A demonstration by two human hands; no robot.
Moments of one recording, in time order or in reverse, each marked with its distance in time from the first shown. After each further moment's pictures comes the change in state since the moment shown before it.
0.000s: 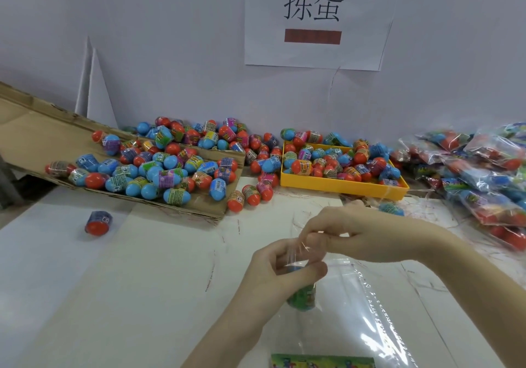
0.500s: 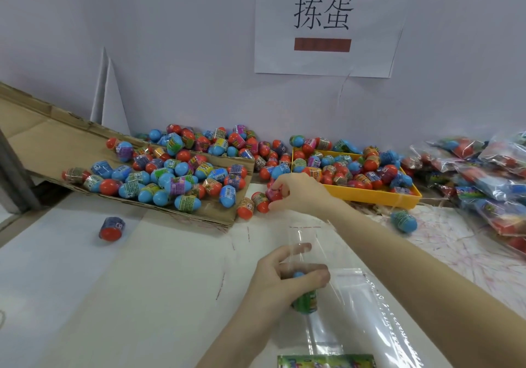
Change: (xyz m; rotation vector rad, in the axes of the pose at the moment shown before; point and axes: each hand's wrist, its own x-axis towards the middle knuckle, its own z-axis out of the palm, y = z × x) left_hand 0.005 -0.004 -0.008 -0.057 -0.010 -0.049; right_hand 0.139 0.033 0.006 -0.013 0.432 0.222
